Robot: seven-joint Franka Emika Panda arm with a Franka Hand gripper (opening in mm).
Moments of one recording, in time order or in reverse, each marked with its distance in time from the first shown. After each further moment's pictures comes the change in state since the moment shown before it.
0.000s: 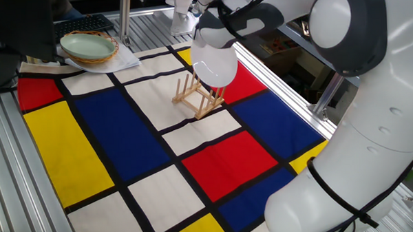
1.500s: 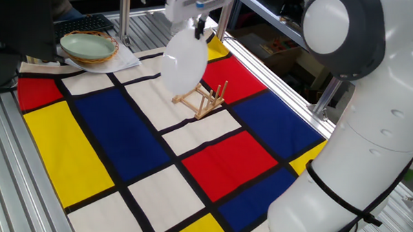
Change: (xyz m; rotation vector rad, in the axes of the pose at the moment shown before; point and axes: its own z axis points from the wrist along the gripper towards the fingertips) arm -0.020 0.058 -0.084 -0.458 0.205 0.272
